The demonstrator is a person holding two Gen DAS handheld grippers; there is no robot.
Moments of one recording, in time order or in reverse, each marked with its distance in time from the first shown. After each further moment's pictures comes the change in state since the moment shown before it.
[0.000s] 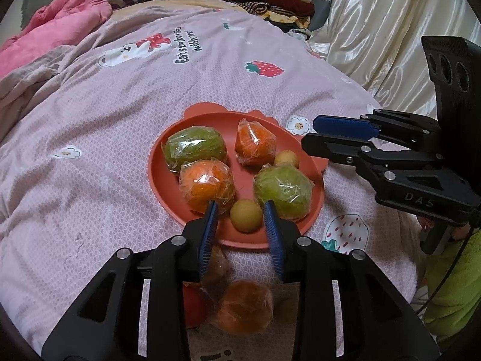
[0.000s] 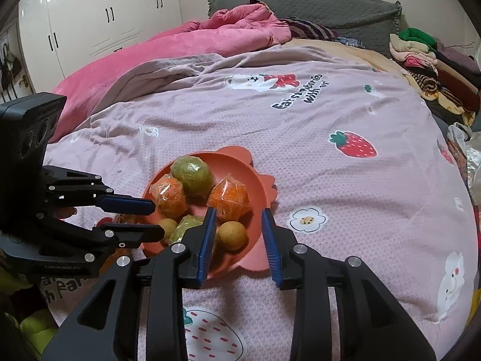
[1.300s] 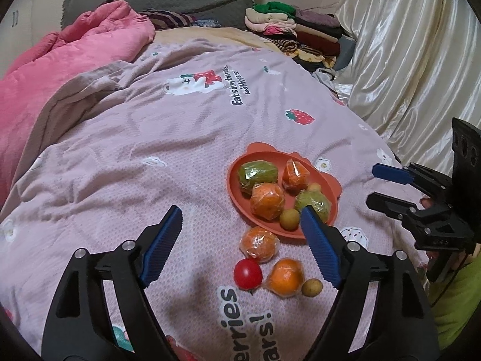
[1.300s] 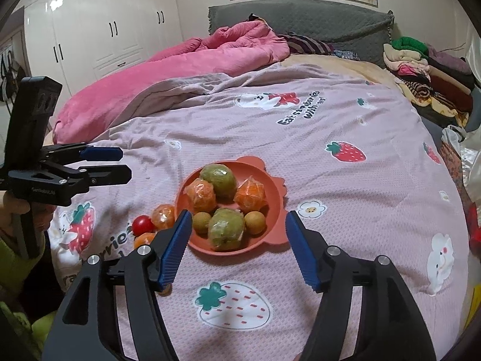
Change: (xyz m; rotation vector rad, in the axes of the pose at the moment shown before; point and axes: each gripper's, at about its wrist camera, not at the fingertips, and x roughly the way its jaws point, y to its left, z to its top) left arm -0.085 0.042 -0.012 -0.112 -0.165 0.094; right arm -0.056 0.028 -0.014 0.017 -0.077 0.004
